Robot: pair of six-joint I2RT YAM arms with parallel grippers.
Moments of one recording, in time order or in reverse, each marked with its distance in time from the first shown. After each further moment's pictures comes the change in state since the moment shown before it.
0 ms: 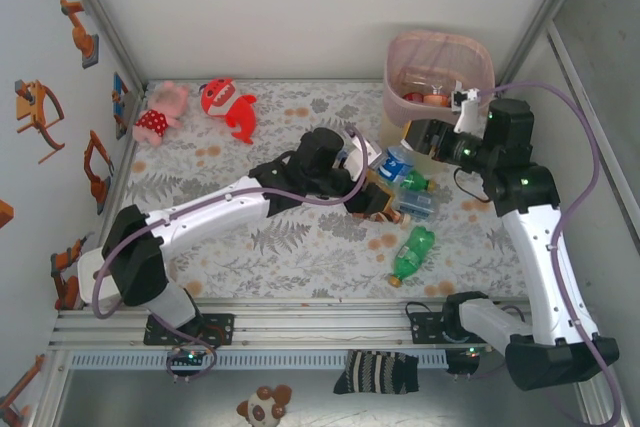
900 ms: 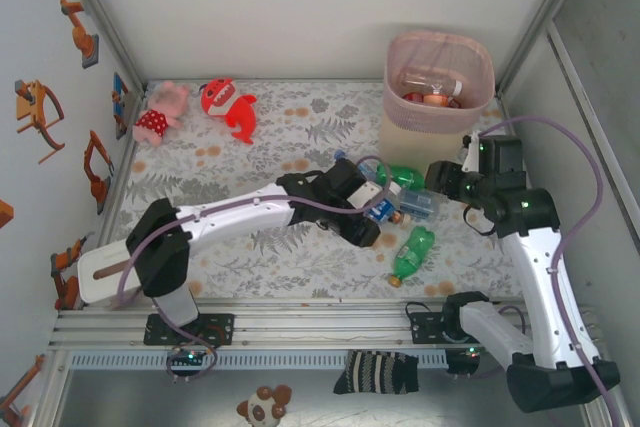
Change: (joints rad) left arm -0.080 0.076 -0.004 -0.377 -0.170 -0.163; right arm -0.002 -0.134 -0.138 -0.287 0.410 -0.103
